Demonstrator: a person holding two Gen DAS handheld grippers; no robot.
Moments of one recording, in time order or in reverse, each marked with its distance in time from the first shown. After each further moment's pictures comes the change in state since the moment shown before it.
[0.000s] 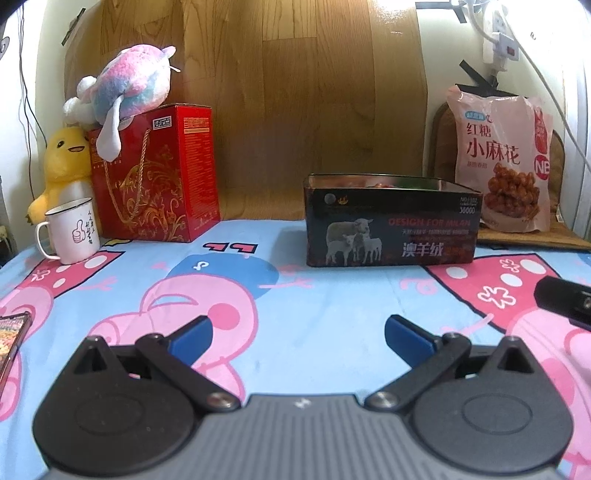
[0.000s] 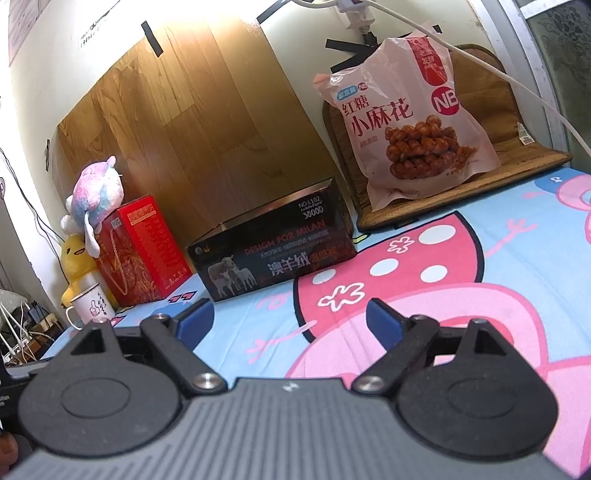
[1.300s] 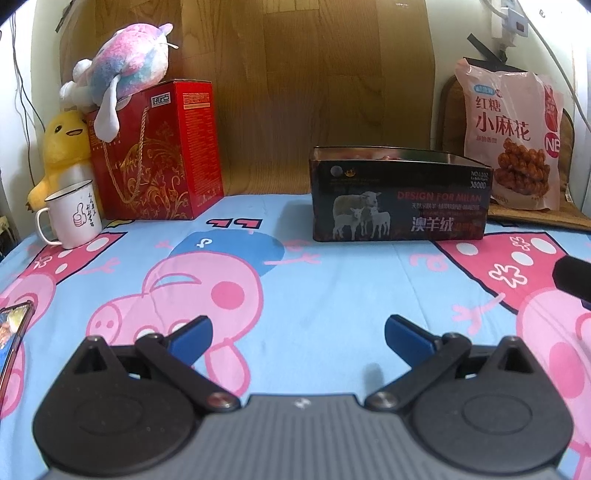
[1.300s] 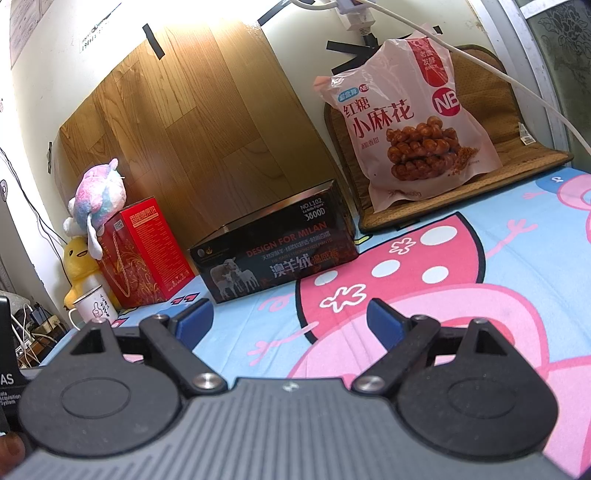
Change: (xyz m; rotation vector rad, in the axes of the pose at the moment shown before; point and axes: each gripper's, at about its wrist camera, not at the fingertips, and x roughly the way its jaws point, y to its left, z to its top) left arm 0.010 0.002 0.000 0.015 0.092 0.015; right arm -0.001 0.000 0.000 0.004 -0.005 0.000
